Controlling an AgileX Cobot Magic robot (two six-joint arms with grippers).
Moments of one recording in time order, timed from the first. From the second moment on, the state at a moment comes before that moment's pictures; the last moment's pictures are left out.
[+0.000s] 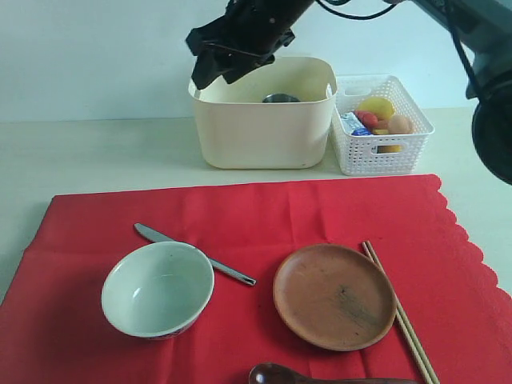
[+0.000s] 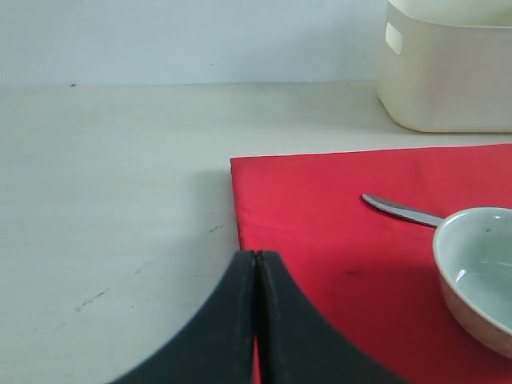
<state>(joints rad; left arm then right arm) -0.02 0.01 0.00 -0.13 0.37 0.12 0.46 2.36 -2.45 0.44 1.22 -0.32</state>
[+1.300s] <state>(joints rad) -0.02 0.01 0.00 -0.13 0.37 0.12 0.73 2.31 -2.08 0.17 1.23 -0.40</state>
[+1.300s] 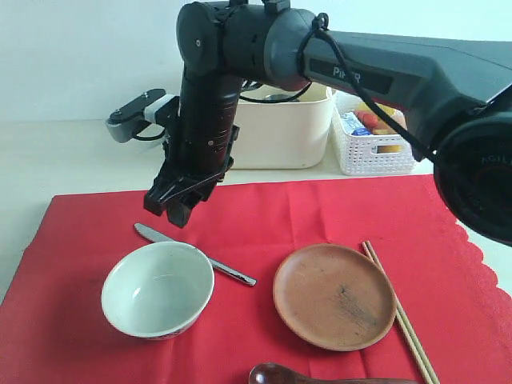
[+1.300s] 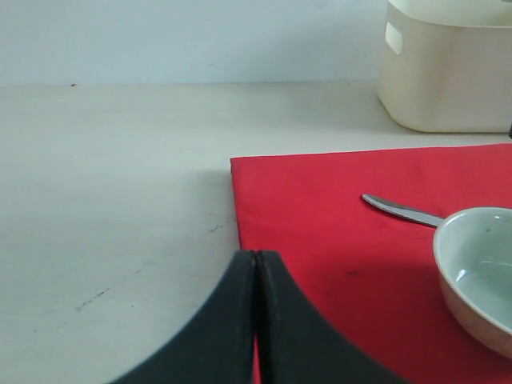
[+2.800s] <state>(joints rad) -0.02 0.01 0.00 -0.13 0.37 0.12 0.73 2.41 -1.99 0.32 1.22 -0.48</state>
